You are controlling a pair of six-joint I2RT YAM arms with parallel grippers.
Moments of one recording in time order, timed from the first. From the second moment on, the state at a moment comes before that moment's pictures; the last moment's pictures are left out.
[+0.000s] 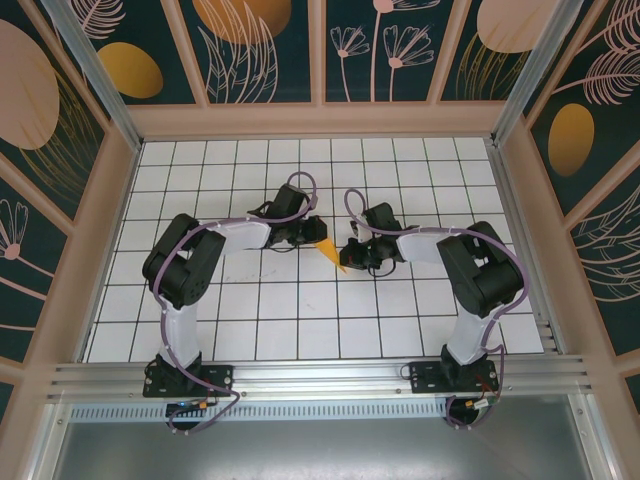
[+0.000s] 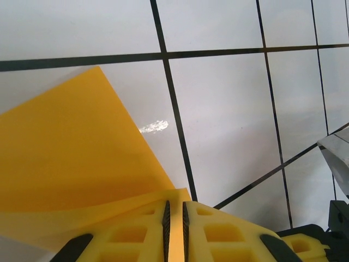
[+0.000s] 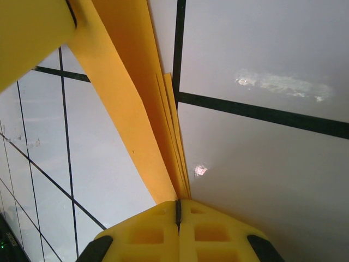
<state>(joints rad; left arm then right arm) -0.58 1.98 1.16 -0.04 0.35 -0.63 0.51 1.80 0.86 -0.11 -0.53 0.55</state>
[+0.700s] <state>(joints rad) -0.58 2.00 1.12 -0.03 0.33 -0.64 0.50 1.80 0.87 -0.11 -0.55 0.55</state>
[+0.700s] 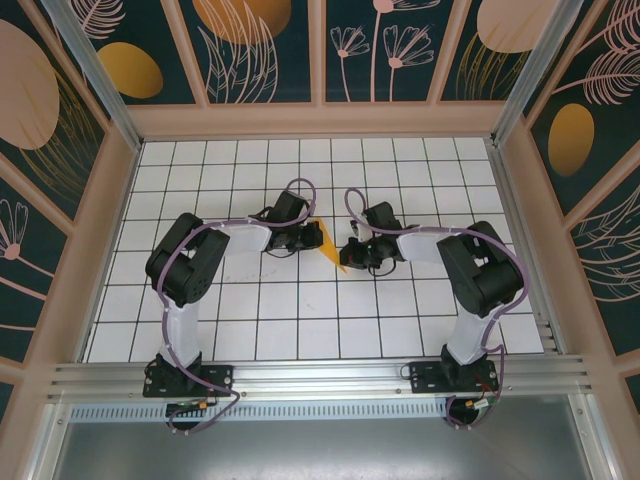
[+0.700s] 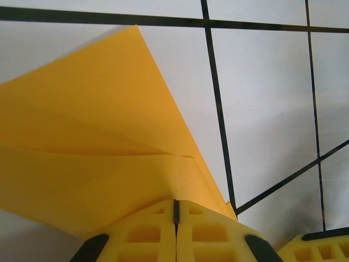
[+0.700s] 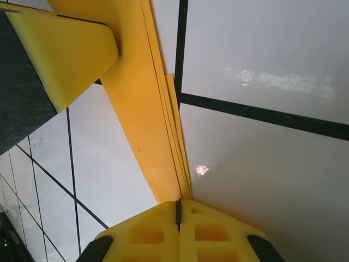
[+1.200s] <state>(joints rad) -0.58 2.00 1.13 -0.03 0.33 -0.66 0.55 1.88 1.04 -0.12 -0.55 0.56</state>
